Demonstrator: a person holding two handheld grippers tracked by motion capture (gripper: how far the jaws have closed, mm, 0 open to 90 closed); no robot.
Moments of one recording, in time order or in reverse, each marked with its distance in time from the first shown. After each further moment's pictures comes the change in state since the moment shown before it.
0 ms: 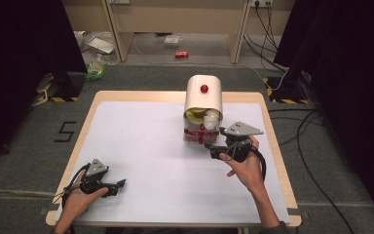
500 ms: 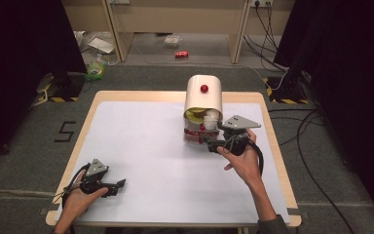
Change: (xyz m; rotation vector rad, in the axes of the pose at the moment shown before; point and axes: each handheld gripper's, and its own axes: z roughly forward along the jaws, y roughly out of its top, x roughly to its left) left arm 0.000 0.000 0.000 0.000 0.000 0.000; right arm -0.004 0.014 0.008 -0.017 0.006 0.002
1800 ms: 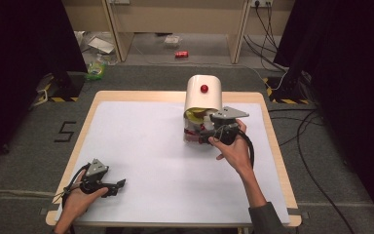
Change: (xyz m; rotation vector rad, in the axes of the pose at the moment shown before) left arm 0.000 0.000 0.000 0.001 0.000 0.000; right arm -0.005 0.015 0.033 0.023 0.001 -0.013
